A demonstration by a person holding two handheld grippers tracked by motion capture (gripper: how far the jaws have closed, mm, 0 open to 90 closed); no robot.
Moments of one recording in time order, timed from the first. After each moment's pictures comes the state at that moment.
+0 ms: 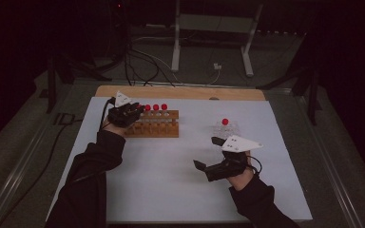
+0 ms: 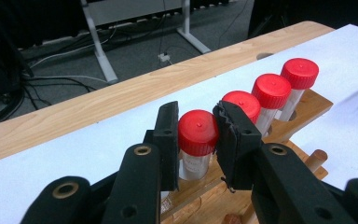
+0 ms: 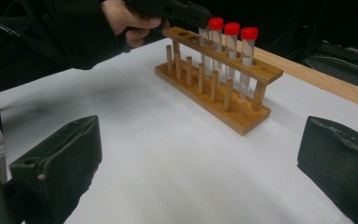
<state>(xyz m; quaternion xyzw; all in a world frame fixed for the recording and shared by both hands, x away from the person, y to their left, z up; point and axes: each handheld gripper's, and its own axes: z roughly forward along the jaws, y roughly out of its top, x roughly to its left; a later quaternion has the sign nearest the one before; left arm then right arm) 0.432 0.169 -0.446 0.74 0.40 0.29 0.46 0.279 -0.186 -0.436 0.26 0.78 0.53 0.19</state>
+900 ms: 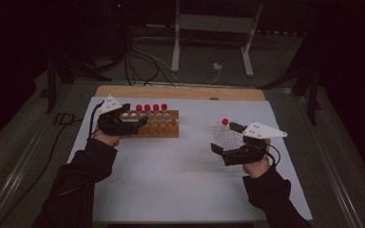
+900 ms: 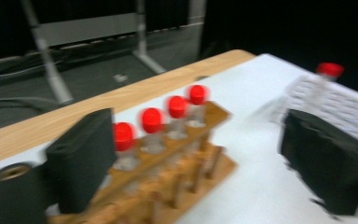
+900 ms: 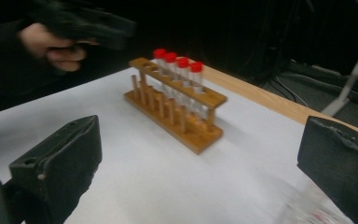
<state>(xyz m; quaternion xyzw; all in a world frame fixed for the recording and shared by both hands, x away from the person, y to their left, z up) 0.372 0.181 -0.415 0.74 0.33 0.22 0.54 0.298 -0.231 -0.407 0.28 0.75 0.56 0.22</state>
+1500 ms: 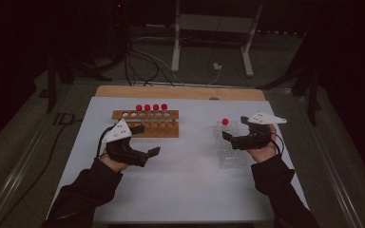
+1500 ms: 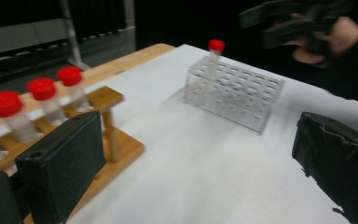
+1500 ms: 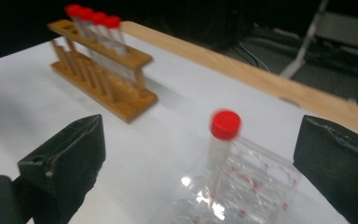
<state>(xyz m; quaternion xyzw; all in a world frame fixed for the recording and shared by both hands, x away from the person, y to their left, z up) 0.314 0.153 -0.438 0.78 0.23 0.17 0.56 0.355 -0.267 -0.435 0.36 0.76 0.49 0.24</state>
